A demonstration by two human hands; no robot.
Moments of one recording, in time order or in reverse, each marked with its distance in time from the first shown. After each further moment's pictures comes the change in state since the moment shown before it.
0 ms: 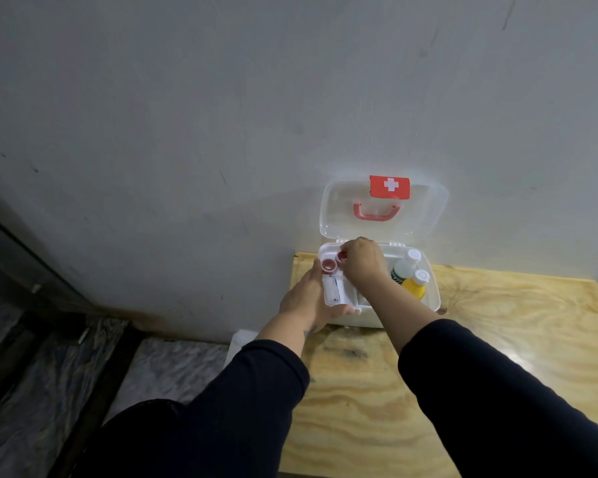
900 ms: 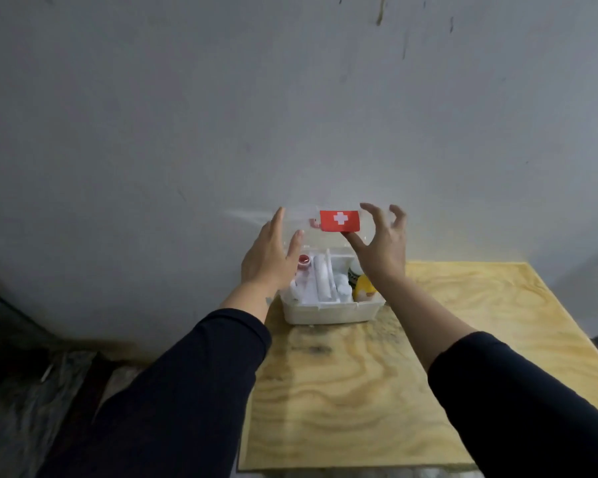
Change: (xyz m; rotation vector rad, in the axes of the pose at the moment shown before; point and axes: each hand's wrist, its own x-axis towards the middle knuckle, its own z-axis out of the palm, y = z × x) left_hand 0.003 0.058 -0.039 0.176 0.377 0.103; right_hand -0.044 0.062 -0.060 0.458 0.482 0.161
